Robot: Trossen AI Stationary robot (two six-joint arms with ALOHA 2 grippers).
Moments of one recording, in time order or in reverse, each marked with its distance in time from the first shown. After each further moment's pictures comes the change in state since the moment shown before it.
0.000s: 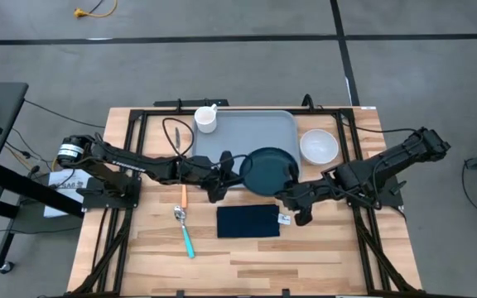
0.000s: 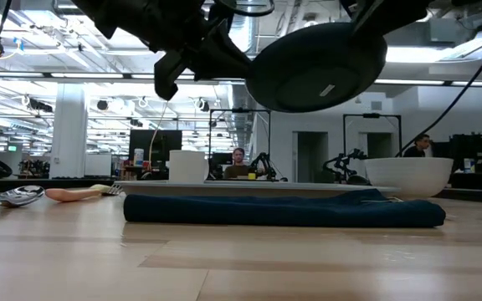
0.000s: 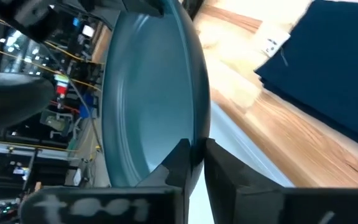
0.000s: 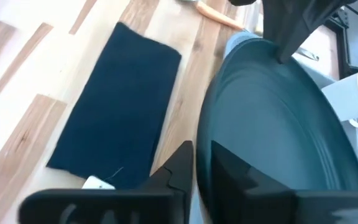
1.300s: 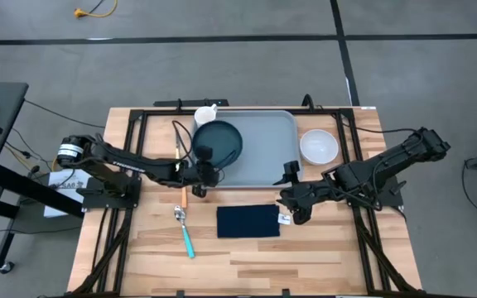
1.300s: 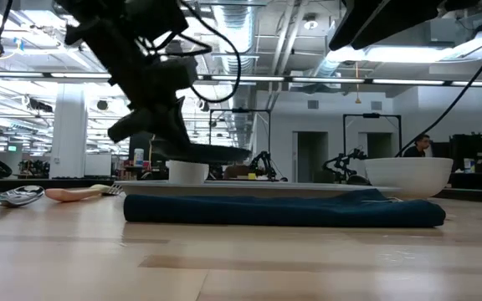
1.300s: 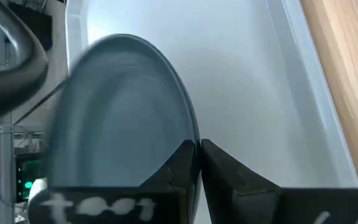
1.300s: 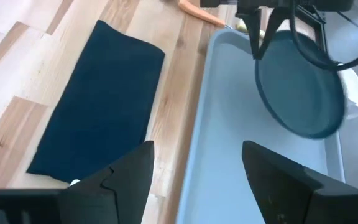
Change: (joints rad) left arm 0.002 -0.002 -0.079 -0.453 -0.432 -0.549; right arm 0.001 0.001 -0.002 0.000 0.077 0.019
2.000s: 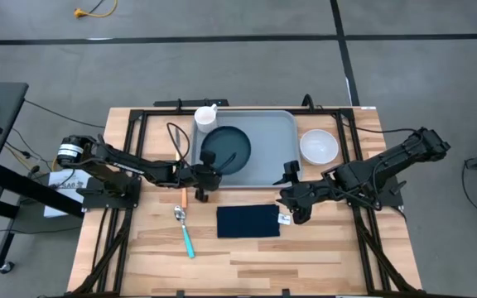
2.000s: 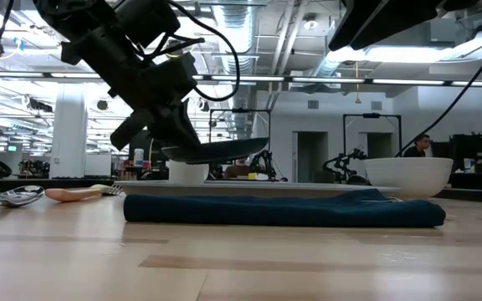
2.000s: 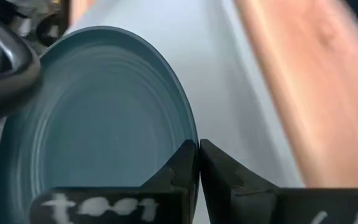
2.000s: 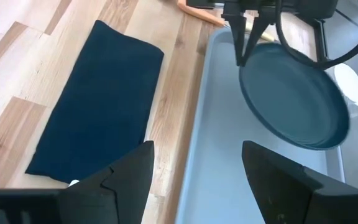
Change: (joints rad) left arm 0.000 0.000 -0.095 0.258 0.174 0.040; right arm -0.001 0.000 0.000 0.000 0.000 0.001
